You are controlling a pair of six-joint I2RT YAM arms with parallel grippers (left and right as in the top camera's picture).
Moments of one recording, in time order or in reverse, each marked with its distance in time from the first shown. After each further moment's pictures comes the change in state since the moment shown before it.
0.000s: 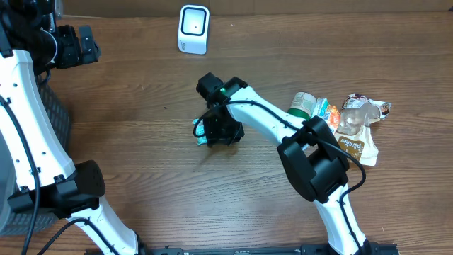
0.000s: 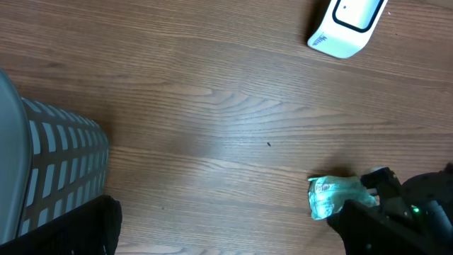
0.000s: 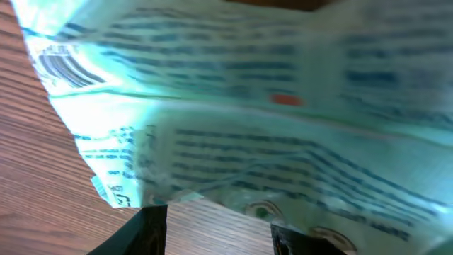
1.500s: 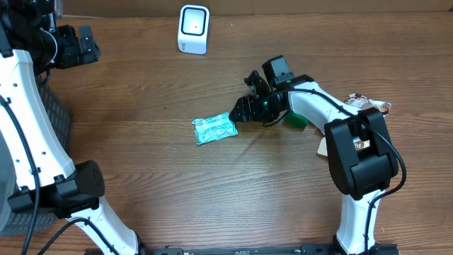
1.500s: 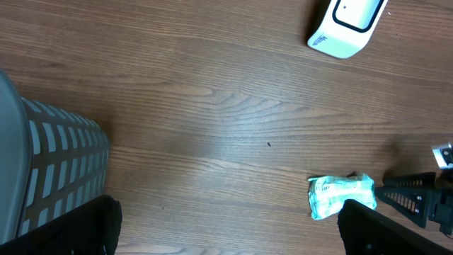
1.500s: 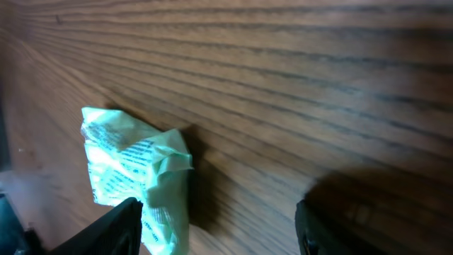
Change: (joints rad) left arm 0.000 0.000 0.000 0.000 0.000 0.000; right arm -0.339 -0.161 -0.374 0.502 -0.351 -0.283
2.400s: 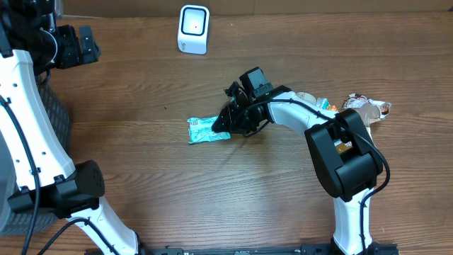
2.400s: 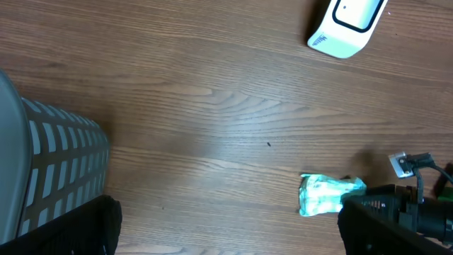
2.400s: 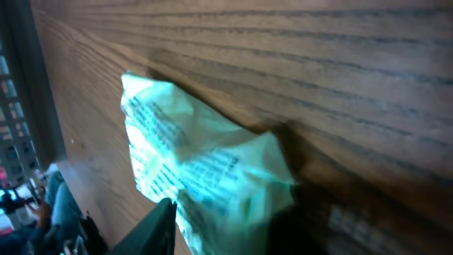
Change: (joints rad) left arm 0.000 0.000 0.000 0.000 0.000 0.000; right arm 0.126 0.037 -0.023 0.109 -0.093 0.212
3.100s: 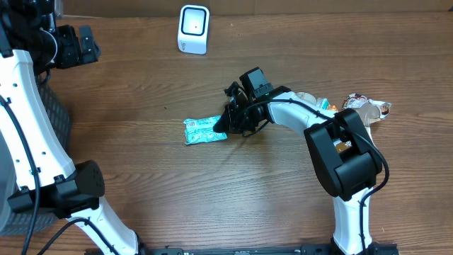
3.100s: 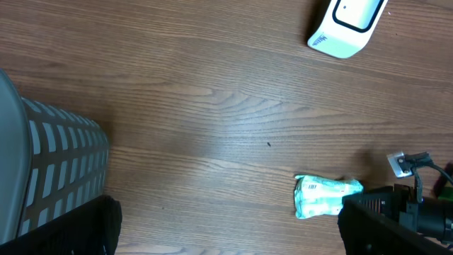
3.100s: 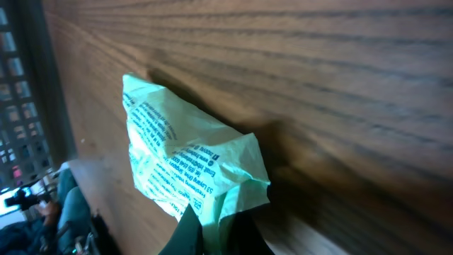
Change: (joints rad) left arm 0.000 0.000 0.000 0.000 0.000 0.000; right arm -0.003 0.006 -0.001 0.018 -0.039 0.014
